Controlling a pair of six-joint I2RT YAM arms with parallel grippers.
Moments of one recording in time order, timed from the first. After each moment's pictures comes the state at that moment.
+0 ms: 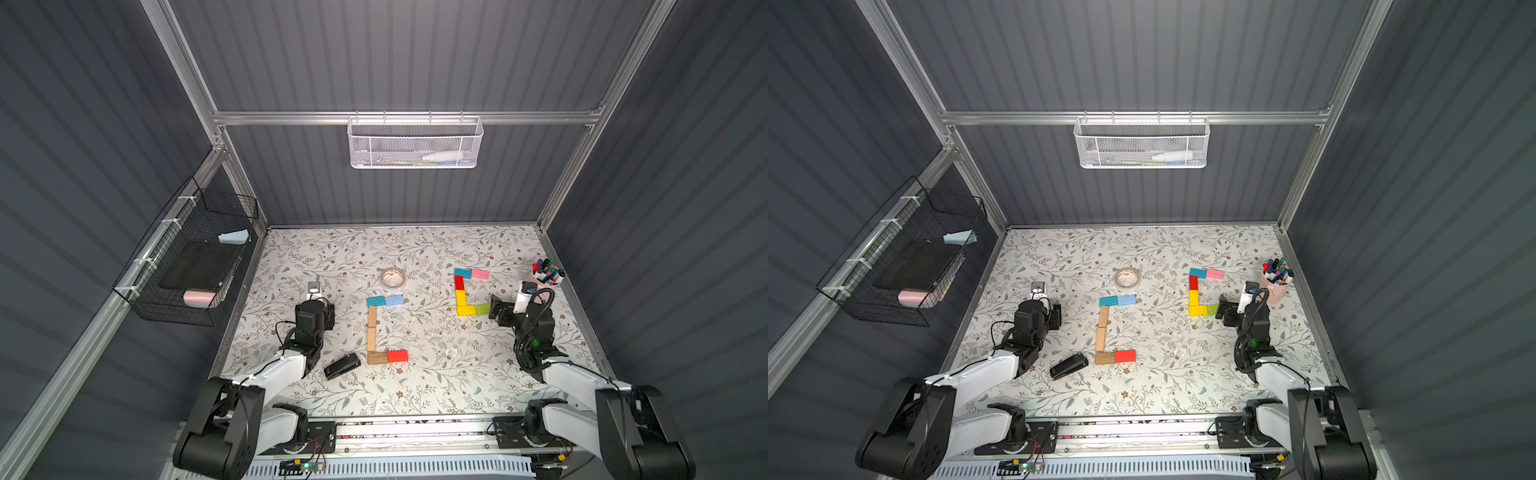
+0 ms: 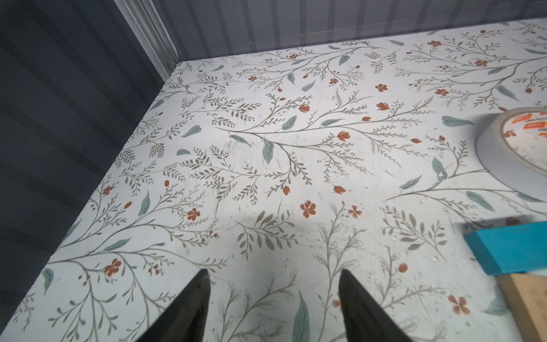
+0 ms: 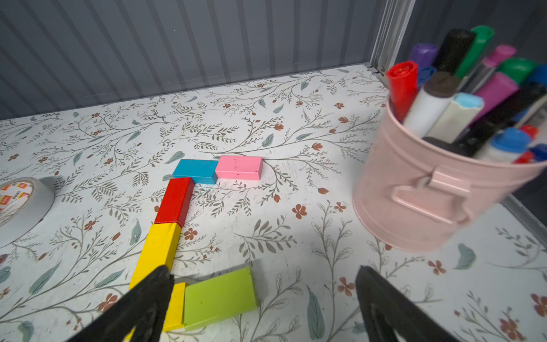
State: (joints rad) left arm -0.25 1.27 0.34 0.46 -0.35 0.00; right arm 0.10 1.20 0.22 0.64 0.08 0.12
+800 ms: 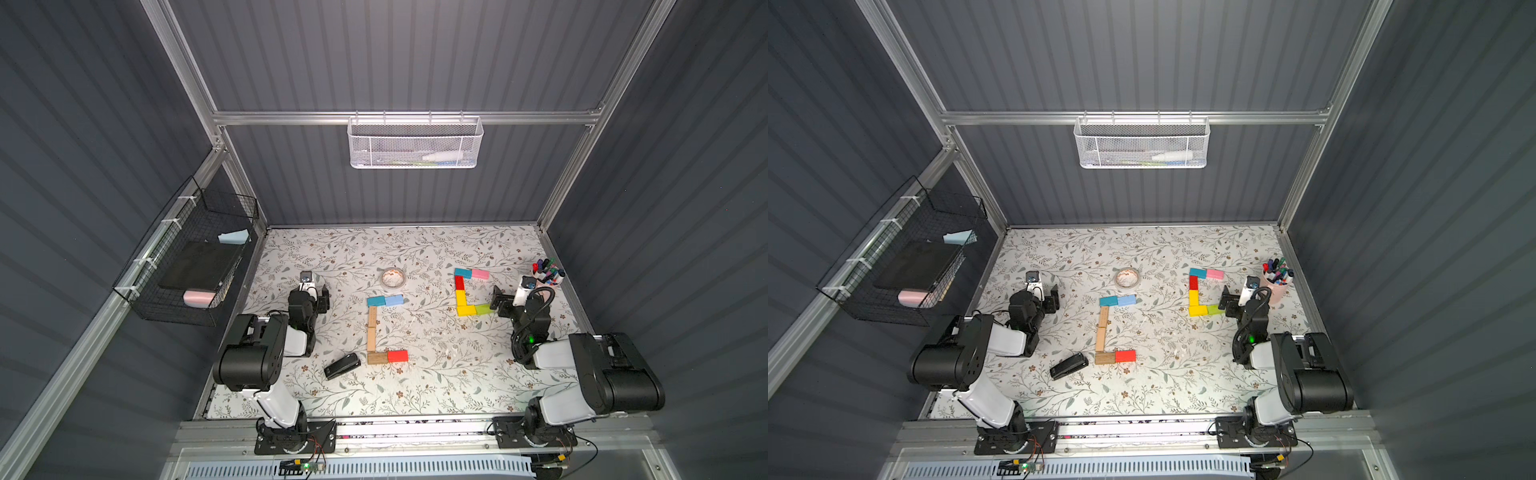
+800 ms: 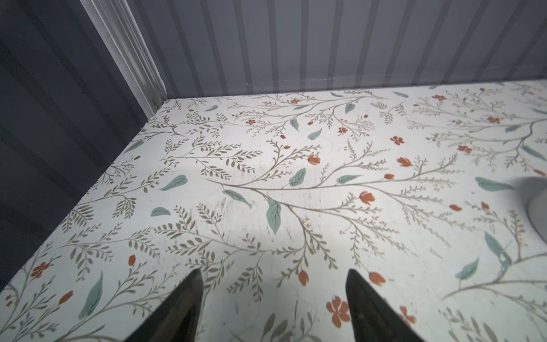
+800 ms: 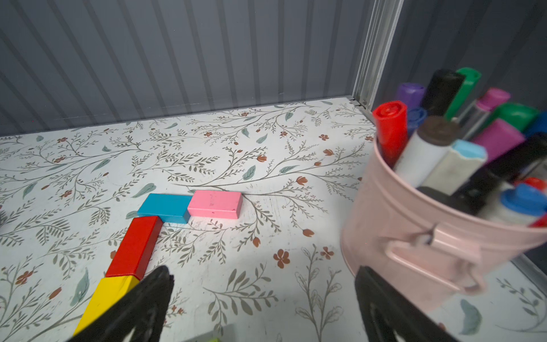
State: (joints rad) left arm -0.03 1.69 0.44 0.95 -0.08 0.04; right arm 0.05 1.50 0.25 1.01 0.09 0.07
